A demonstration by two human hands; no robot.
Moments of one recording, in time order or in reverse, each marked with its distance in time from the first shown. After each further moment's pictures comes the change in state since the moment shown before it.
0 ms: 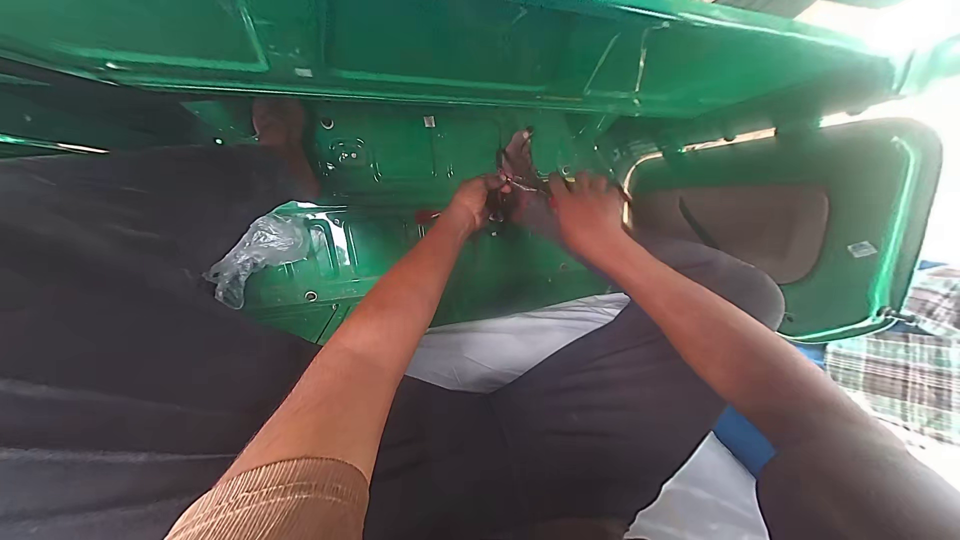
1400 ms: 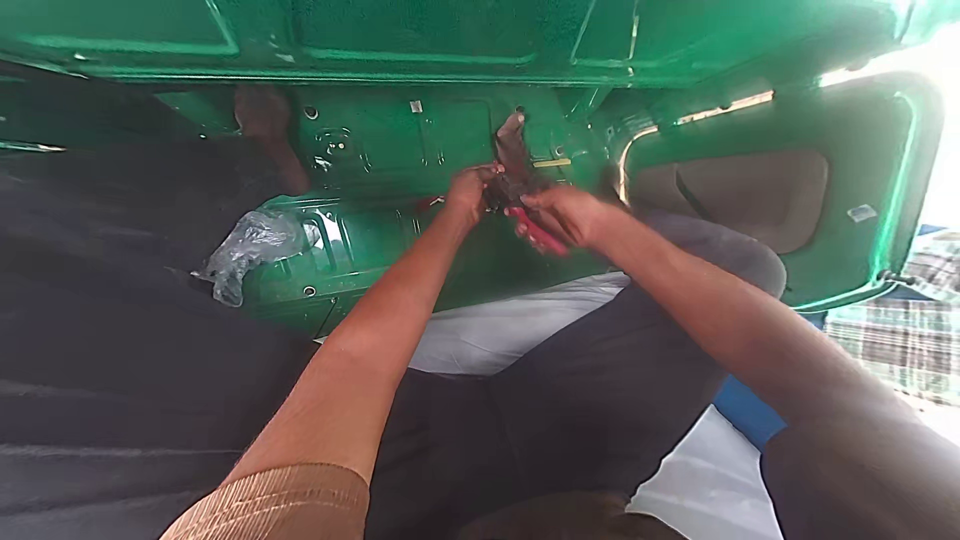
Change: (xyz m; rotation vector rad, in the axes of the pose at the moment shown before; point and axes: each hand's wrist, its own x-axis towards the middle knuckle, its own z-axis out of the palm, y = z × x) left_hand -0.023 -0.015 0.010 0.047 0.084 0.105; right_hand -0.001 0.011 0.021 1.692 -0.945 0.224
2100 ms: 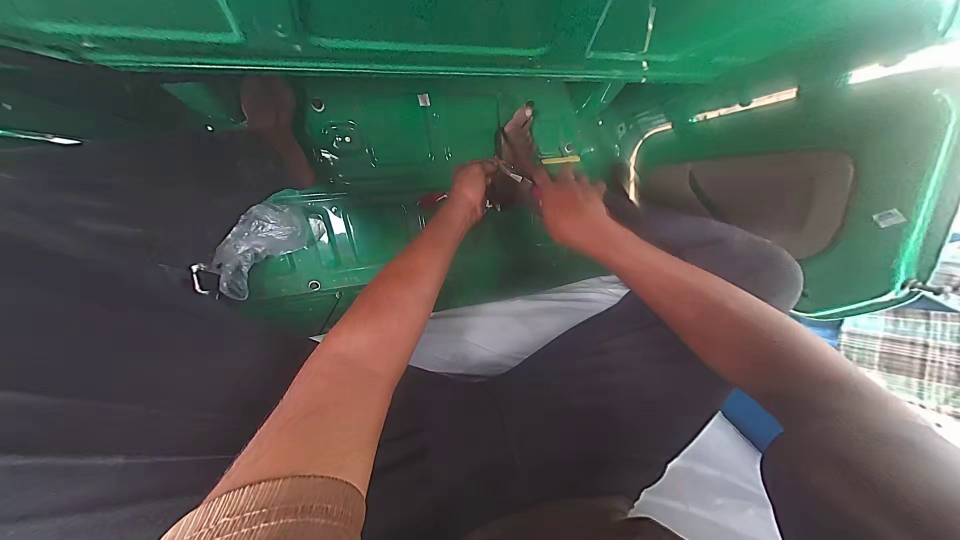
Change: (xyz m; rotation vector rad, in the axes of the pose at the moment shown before) left_hand 0.001 0.011 -0.005 0.089 0.085 0.008; right_hand 0.000 -0.006 0.041 -1.564 0.792 -0.184
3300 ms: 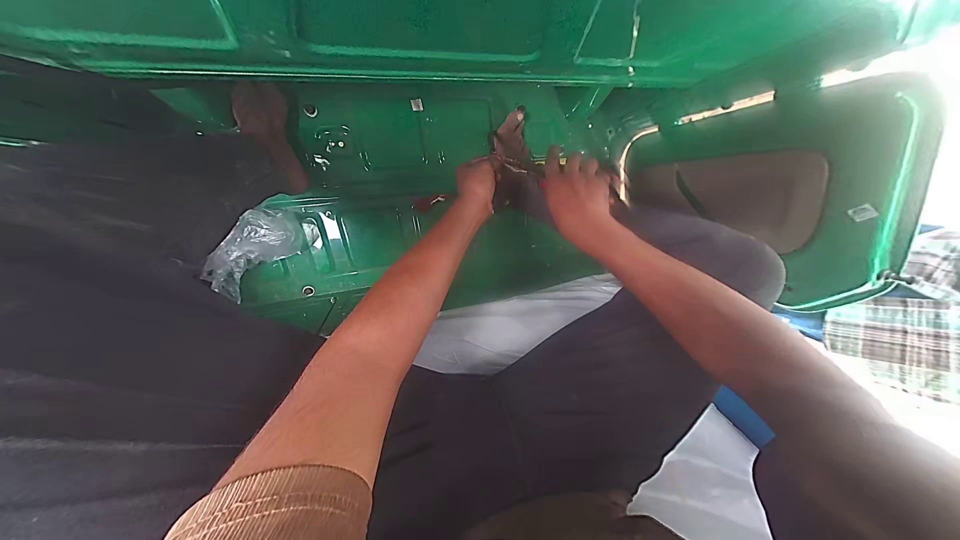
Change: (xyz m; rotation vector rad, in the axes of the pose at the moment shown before) left_hand -0.004 0.002 0.029 0.024 0.110 0.033; right_hand 0.004 0.006 0.002 -0.185 0.162 0.135
